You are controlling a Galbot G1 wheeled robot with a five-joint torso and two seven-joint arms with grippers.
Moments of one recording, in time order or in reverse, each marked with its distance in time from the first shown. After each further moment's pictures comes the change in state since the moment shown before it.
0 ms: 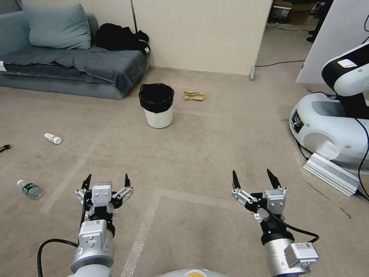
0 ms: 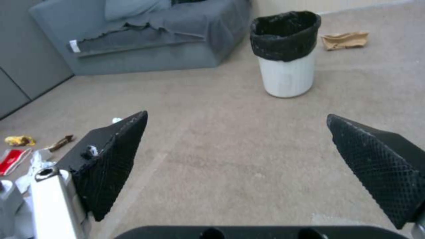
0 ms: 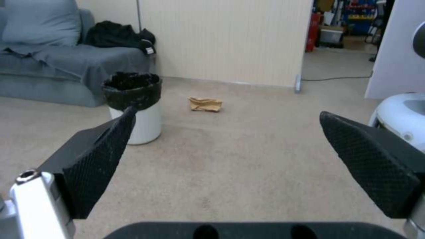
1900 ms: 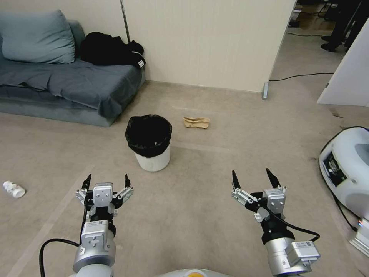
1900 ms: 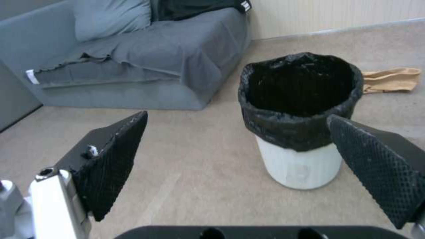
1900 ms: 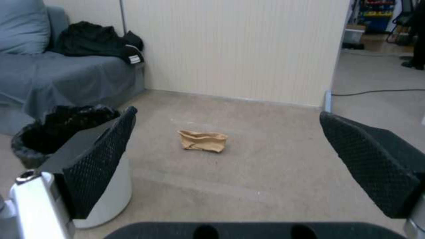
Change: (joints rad) left arm -0.003 0.003 0.002 0.017 0.020 -0.012 -0.004; right arm 0.002 0.000 0.011 0.007 0.016 -0.013 -0.025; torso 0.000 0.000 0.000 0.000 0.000
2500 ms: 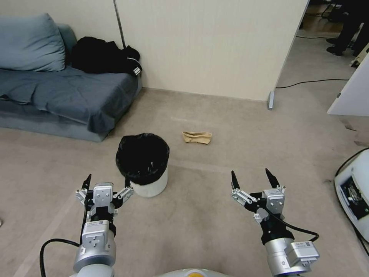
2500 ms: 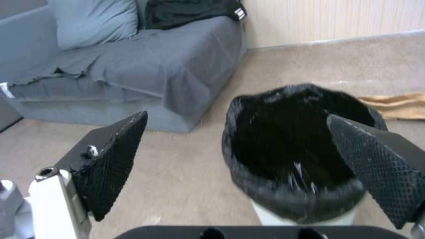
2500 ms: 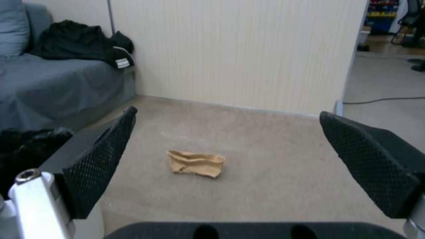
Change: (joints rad) left arm -0.001 -0.007 0.005 0.002 0.008 0.000 0.000; right arm 0.001 0.000 0.003 -0.005 -0.003 0.005 -0.009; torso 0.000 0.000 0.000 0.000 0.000
